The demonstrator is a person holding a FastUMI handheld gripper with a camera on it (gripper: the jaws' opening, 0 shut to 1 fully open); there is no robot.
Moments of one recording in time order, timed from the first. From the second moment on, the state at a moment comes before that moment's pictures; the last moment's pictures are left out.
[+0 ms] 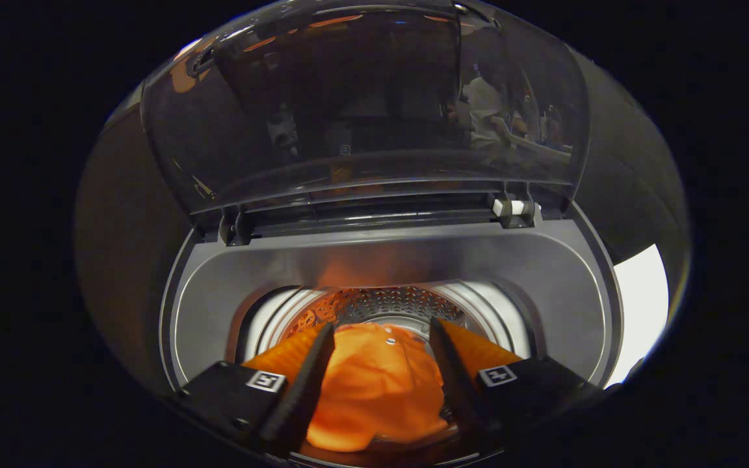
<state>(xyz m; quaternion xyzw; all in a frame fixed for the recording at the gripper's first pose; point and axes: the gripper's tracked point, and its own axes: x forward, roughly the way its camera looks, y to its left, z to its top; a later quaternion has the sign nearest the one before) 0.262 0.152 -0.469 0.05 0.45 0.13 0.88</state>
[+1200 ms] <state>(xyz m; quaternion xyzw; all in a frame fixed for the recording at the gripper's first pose) 0.350 0.149 -0.107 0.08 0.14 0.17 0.97</state>
